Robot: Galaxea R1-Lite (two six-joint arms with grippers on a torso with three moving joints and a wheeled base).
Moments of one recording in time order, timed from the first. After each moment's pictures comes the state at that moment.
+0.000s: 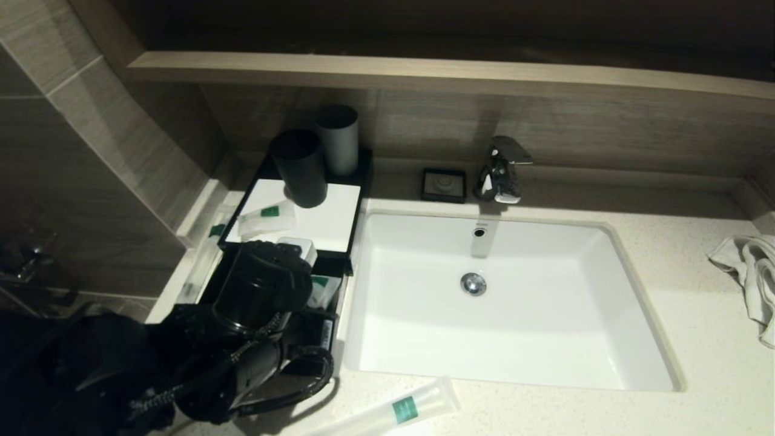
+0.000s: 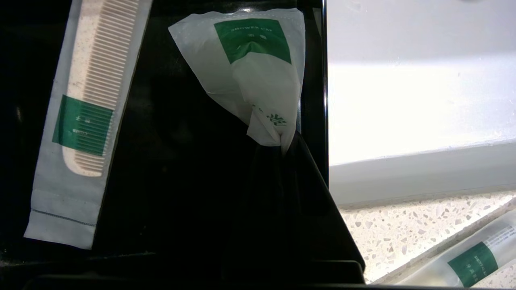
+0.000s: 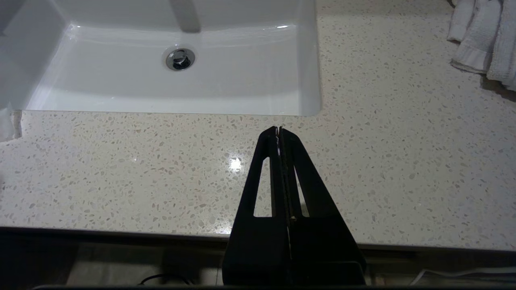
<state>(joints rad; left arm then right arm) -0.74 1.65 -0.75 -0.30 0.41 -0.28 0.00 0.00 0.00 0.00 -0.01 0.04</state>
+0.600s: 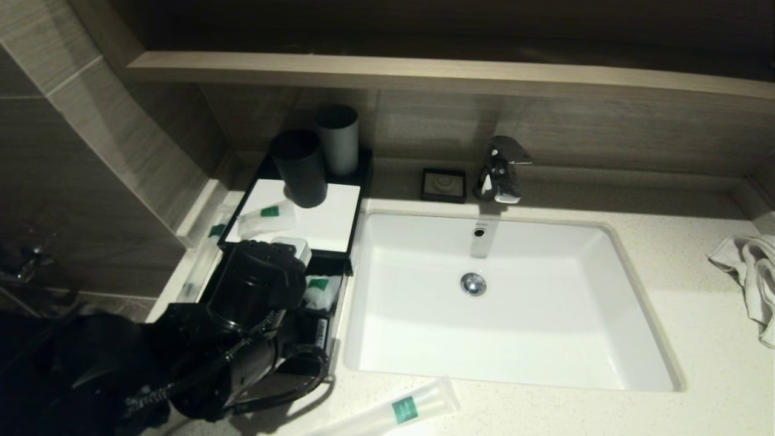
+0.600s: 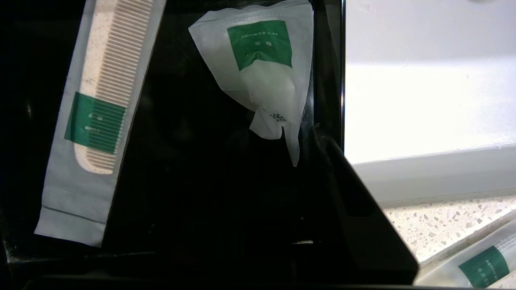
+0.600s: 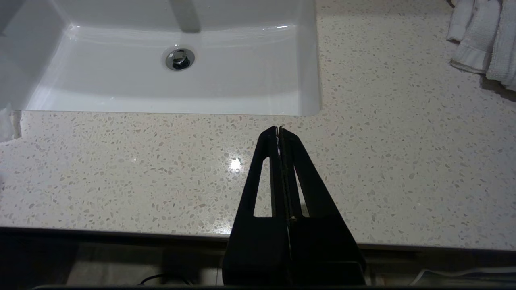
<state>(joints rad) -0.73 1.65 -0.74 -0.30 0.40 -0.28 0.00 0.00 0.00 0.00 -0.01 0.04</state>
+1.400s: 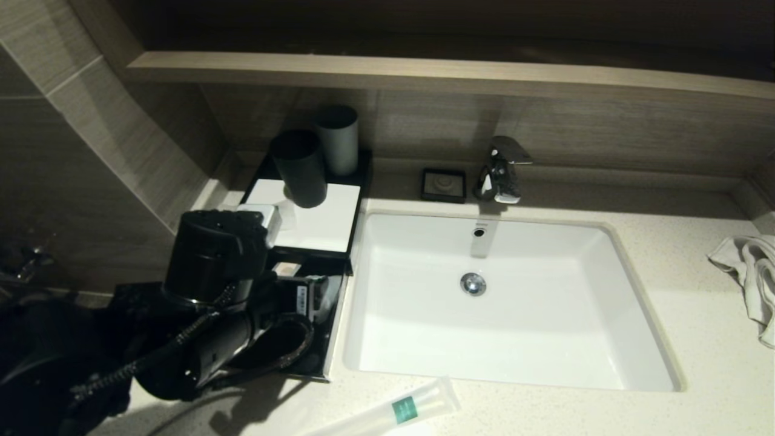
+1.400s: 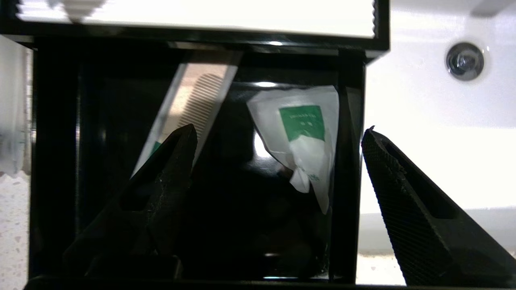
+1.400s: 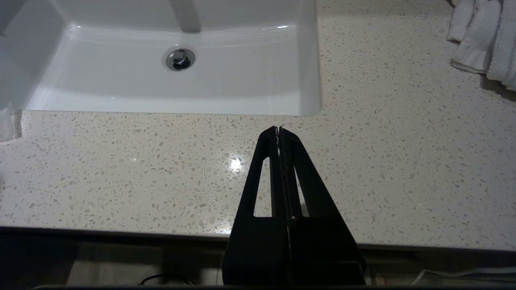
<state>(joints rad) -0.67 1.56 -0.75 -0.36 0.45 -0.25 0.00 0.00 0.00 0.00 -0.01 0.04</state>
